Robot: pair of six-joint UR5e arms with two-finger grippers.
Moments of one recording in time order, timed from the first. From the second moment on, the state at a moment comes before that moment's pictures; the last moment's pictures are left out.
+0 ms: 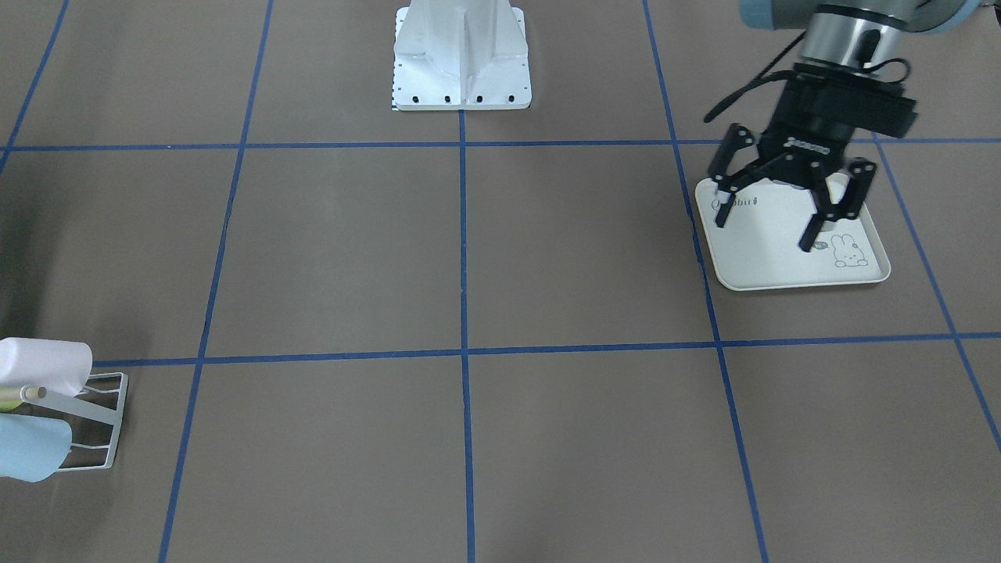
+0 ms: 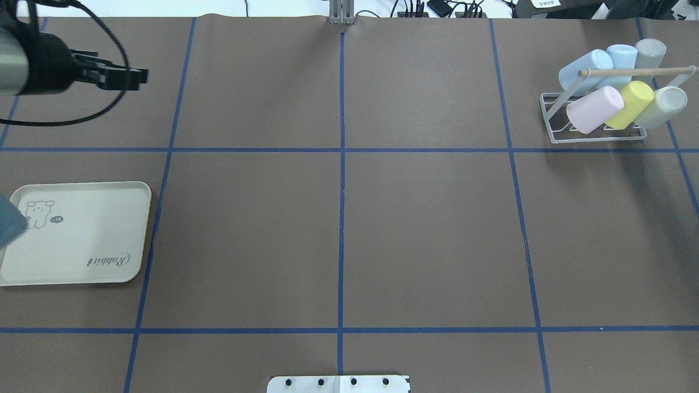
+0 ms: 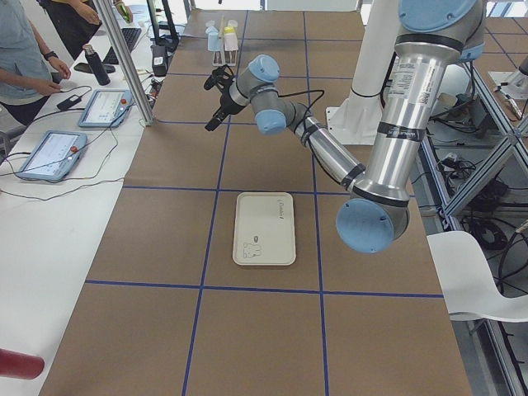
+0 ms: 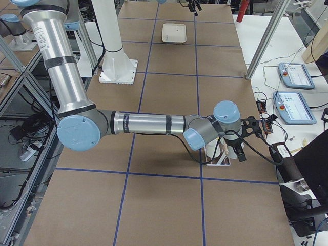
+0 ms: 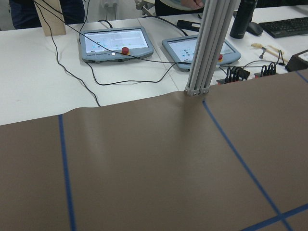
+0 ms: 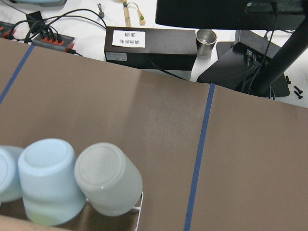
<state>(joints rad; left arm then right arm) -1.01 -1.76 -2.05 -2.04 -1.86 -0.63 1.56 -1.28 1.28 -1.02 2.31 0.13</state>
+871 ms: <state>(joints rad) -1.48 -1.52 -2.10 -1.77 -2.28 -0.10 1.66 -1.29 1.30 -1.42 2.40 -0.35</state>
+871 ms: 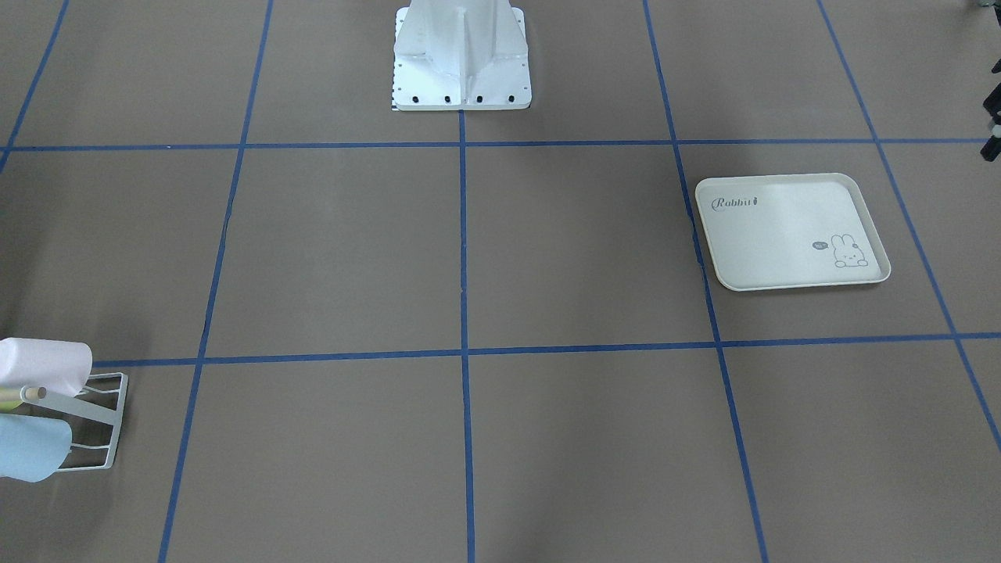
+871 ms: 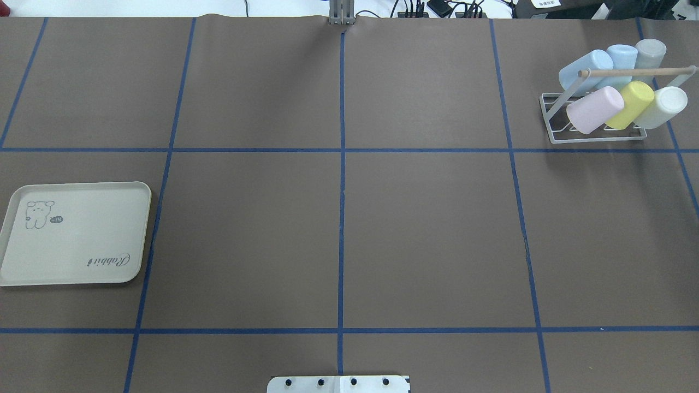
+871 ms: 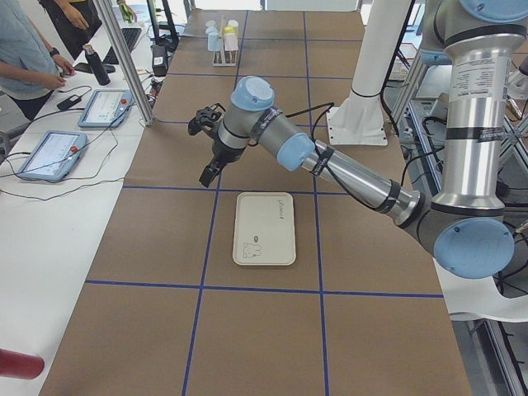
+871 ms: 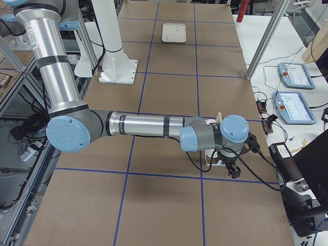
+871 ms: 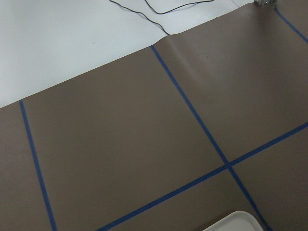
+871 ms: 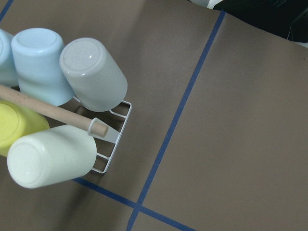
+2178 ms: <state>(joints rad) -1.51 -1.38 -2.23 -1.75 -2.28 -0.09 1.68 -1.46 1.47 -1.49 2.40 -0.37</state>
